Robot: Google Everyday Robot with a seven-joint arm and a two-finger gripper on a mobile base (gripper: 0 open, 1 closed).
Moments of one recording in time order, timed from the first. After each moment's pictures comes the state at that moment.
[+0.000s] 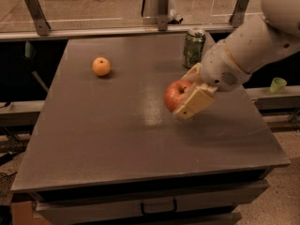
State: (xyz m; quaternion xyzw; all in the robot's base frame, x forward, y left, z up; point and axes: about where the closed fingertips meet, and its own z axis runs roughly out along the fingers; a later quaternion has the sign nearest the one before) arm 0.481 -0.088 0.898 -0.61 0.73 0.17 0.25
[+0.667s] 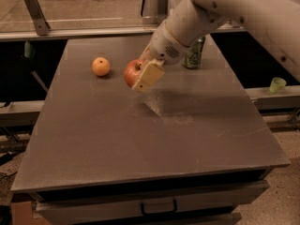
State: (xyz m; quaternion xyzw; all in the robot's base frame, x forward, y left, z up) arm 0.570 0.010 0.900 -0.66 0.69 0.18 0.25
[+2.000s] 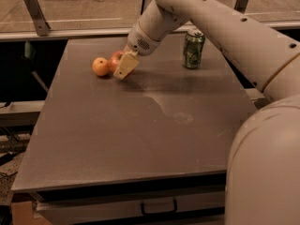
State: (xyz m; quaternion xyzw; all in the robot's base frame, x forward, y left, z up) arm 0.666 0.074 0.871 -0.63 0.71 0.18 0.27
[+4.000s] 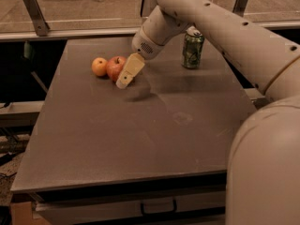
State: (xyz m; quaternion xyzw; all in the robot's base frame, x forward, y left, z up) arm 0.668 0.065 0.857 -0.60 0.73 0.19 0.26
